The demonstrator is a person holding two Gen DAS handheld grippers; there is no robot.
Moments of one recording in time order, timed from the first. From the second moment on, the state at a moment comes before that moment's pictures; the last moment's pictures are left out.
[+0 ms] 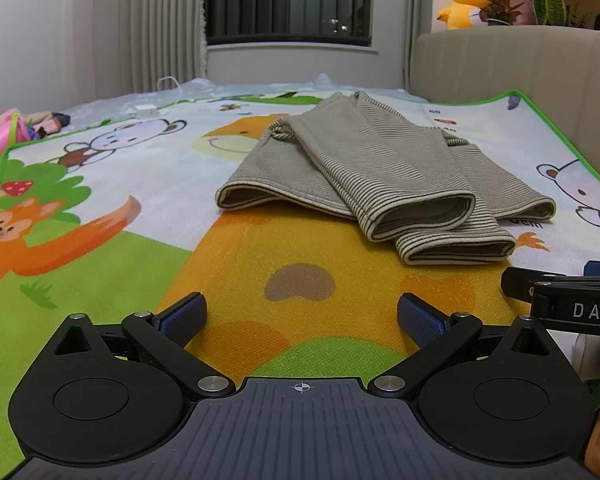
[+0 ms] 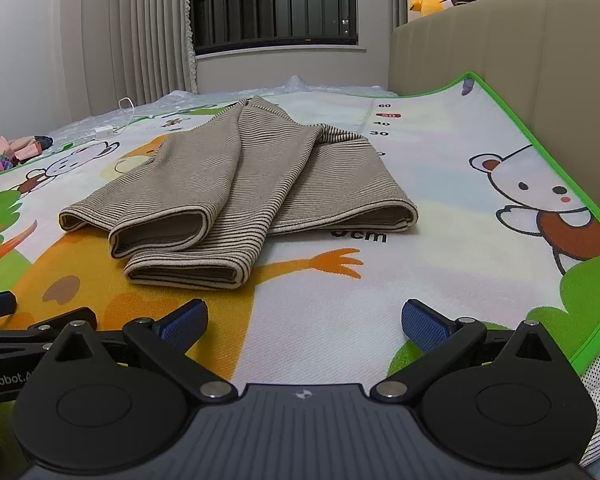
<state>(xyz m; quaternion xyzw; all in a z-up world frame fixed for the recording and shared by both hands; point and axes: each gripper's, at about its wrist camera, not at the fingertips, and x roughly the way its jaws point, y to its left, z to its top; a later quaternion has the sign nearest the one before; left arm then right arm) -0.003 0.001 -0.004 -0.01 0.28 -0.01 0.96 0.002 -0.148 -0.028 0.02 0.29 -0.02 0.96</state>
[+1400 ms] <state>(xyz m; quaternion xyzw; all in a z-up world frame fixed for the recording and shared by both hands) 0.000 0.001 0.019 -0.01 0.29 0.00 0.96 -0.001 -0.148 -0.020 0.03 0.28 -0.01 0.96</state>
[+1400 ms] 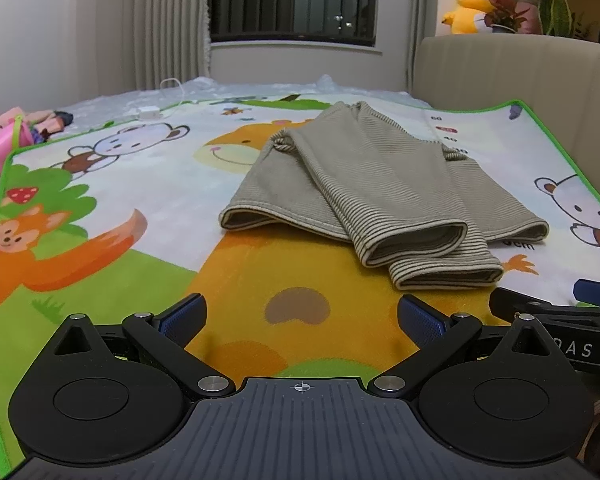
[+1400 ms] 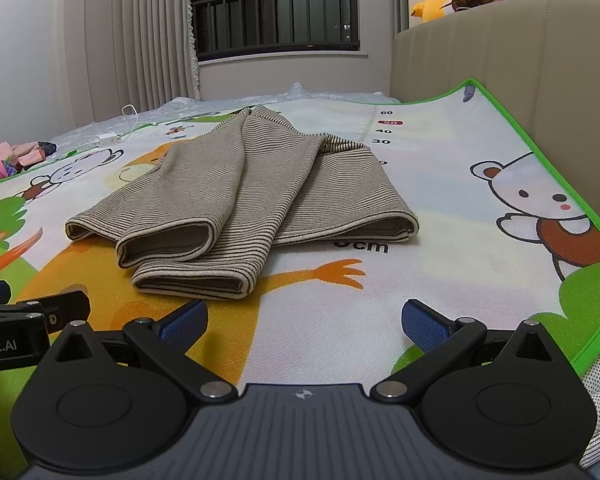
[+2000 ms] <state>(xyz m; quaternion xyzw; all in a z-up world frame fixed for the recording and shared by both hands) -0.002 0.001 0.019 -0.01 0.30 0.00 0.95 0.001 -0.149 -0.018 0.03 0.28 -0.01 0.96</state>
